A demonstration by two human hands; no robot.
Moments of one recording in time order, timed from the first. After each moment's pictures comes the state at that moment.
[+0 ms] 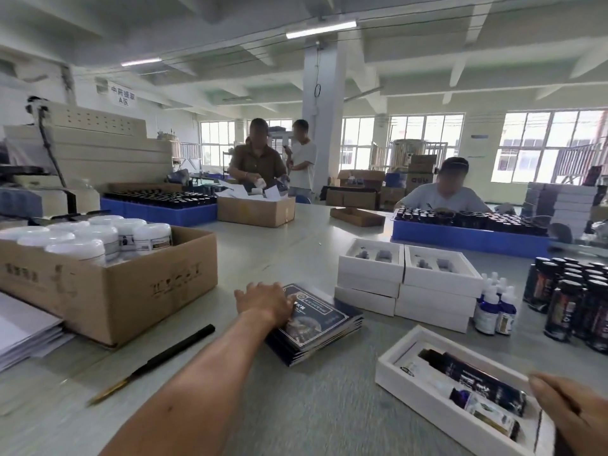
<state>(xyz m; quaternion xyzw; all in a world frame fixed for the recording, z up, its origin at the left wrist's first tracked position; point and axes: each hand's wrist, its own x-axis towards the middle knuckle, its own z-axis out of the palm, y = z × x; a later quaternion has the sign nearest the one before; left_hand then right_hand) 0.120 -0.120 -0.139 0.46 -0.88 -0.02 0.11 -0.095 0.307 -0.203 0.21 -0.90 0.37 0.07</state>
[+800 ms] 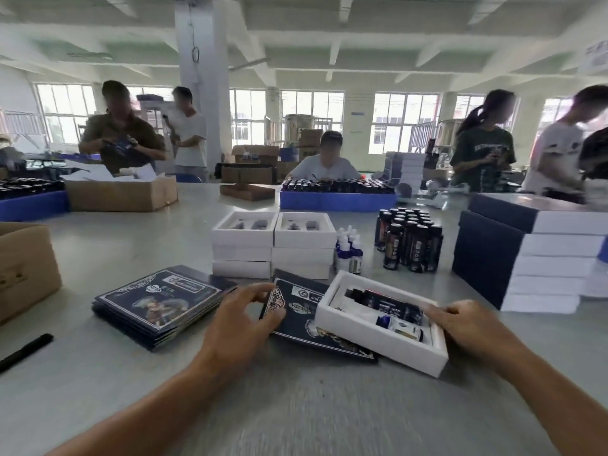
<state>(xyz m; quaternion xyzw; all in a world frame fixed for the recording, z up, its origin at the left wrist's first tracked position) 0.104 0.068 -0.159 0.14 -0.86 -0.39 0.31 -0.073 0.370 -0.135 0.13 -0.94 0.32 -0.01</state>
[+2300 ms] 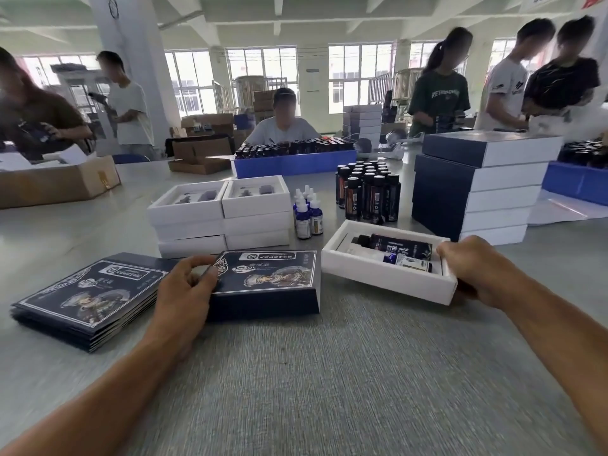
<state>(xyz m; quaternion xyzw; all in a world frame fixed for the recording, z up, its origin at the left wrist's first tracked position) 0.065 0.055 -0.179 0.17 -0.76 -0.53 0.34 -0.072 0.411 -0.123 -0.07 -0.87 0.49 -0.01</state>
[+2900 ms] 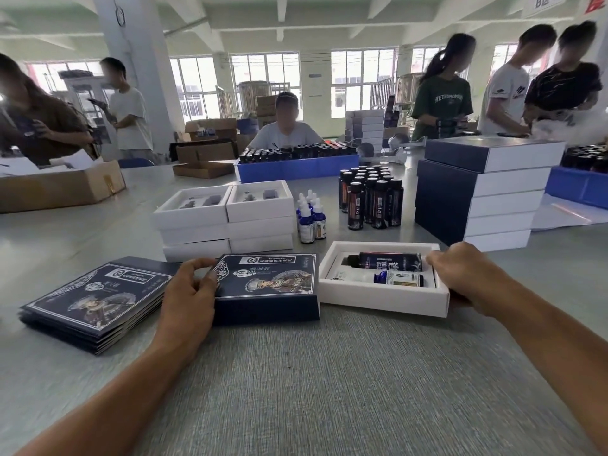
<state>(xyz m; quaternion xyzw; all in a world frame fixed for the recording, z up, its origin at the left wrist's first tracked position) 0.060 0.051 -0.187 0.18 -0.77 -0.49 0.37 -0.063 0.399 -0.123 -0.02 -0.90 0.43 0.00</state>
